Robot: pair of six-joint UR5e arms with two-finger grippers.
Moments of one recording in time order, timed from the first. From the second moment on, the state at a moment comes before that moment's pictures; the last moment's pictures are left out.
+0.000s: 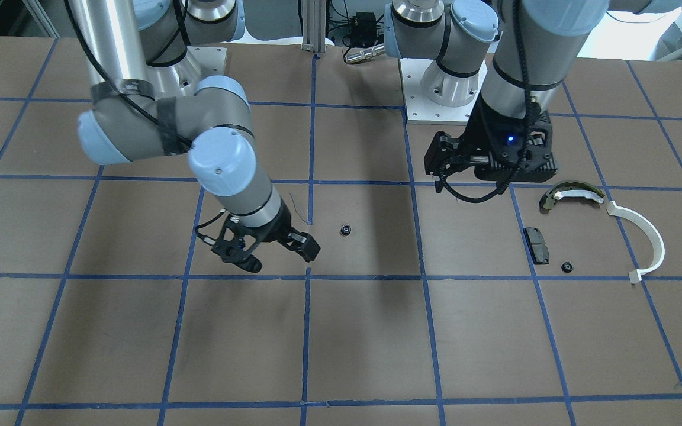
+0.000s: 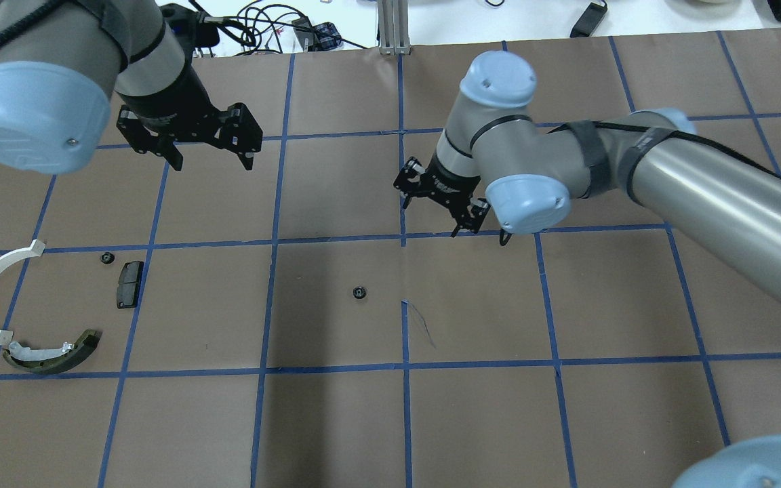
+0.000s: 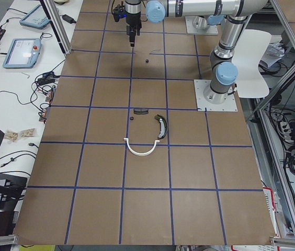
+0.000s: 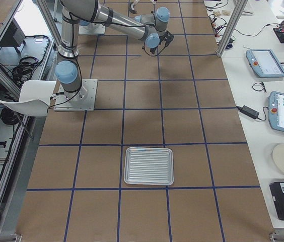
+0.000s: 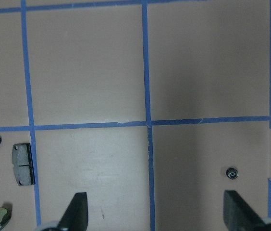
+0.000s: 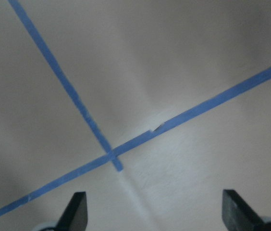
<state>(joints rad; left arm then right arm) -1.64 -1.64 -1.64 -1.42 1.60 -0.05 1.73 -1.24 1.76 -2.11 -1.34 0.68</state>
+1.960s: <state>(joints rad) -1.94 -1.93 -2.04 -0.76 1.61 -0.40 1.42 -1.60 1.62 -1.51 -1.58 0.07</state>
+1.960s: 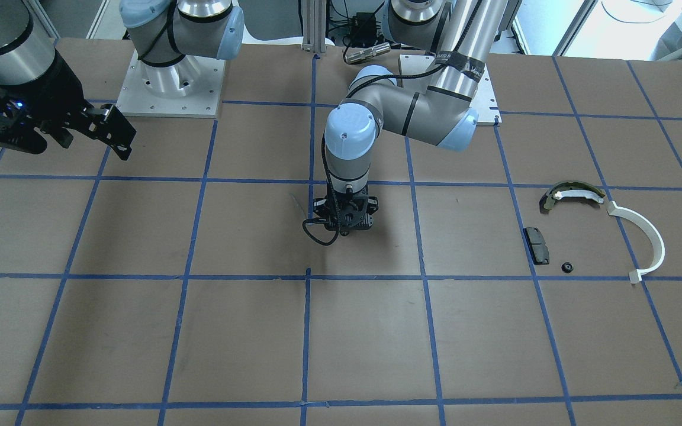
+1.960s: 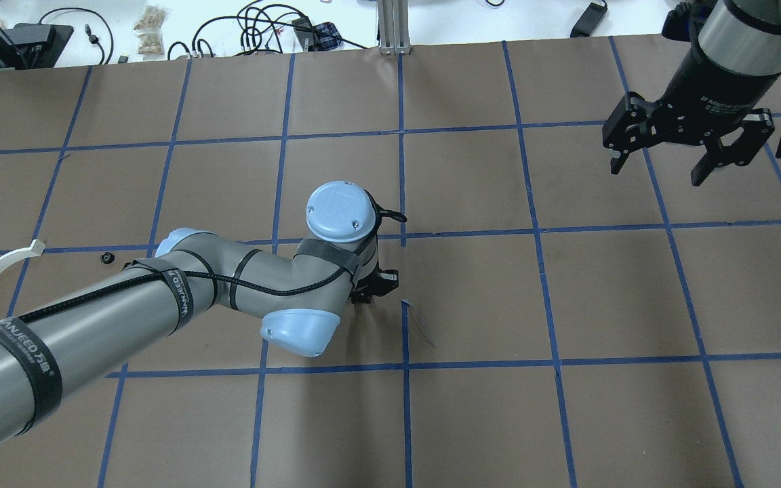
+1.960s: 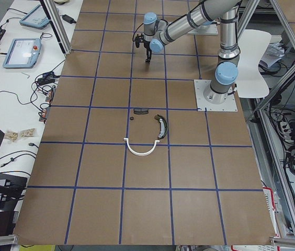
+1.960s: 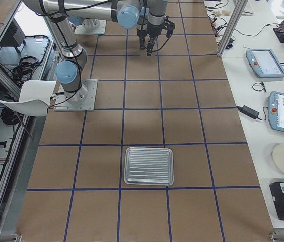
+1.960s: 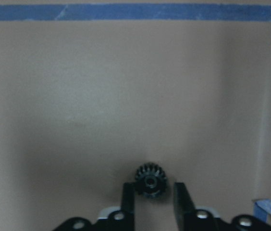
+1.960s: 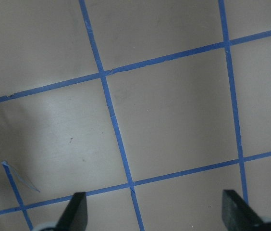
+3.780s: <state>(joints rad) -1.04 -1.85 -1.94 -0.95 1.70 0.80 1.56 -1.59 1.60 -1.51 -1.51 -0.03</state>
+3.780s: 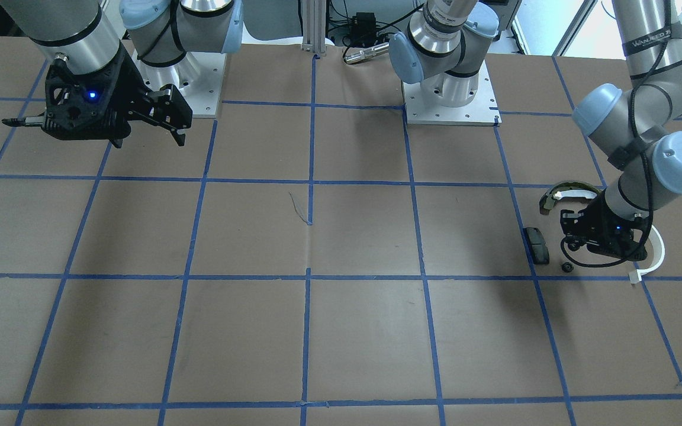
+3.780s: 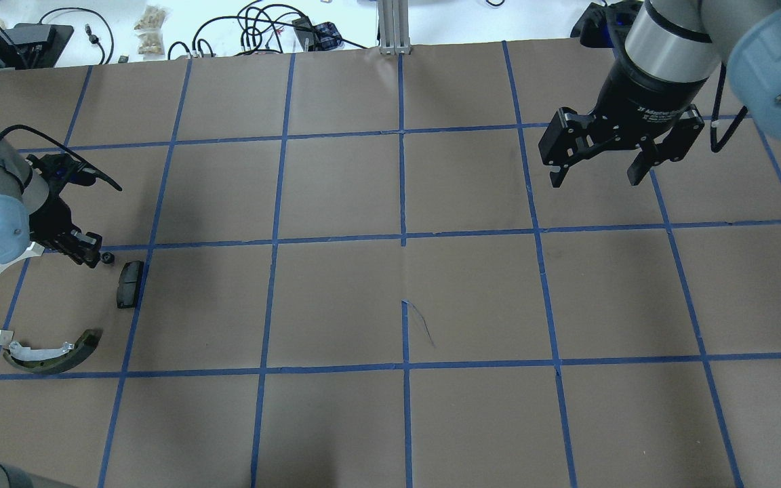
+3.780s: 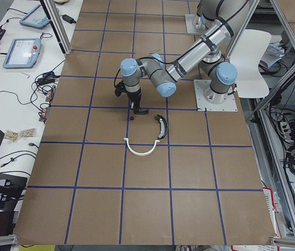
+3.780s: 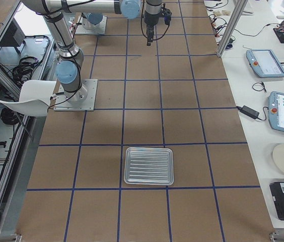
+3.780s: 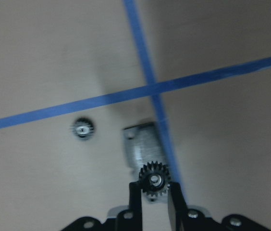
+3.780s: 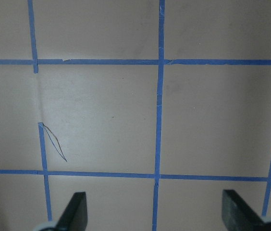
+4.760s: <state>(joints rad) -1.00 -1.90 -1.93 -0.88 1.76 0.82 1.55 -1.60 1.62 -1.51 -1.56 -0.02</state>
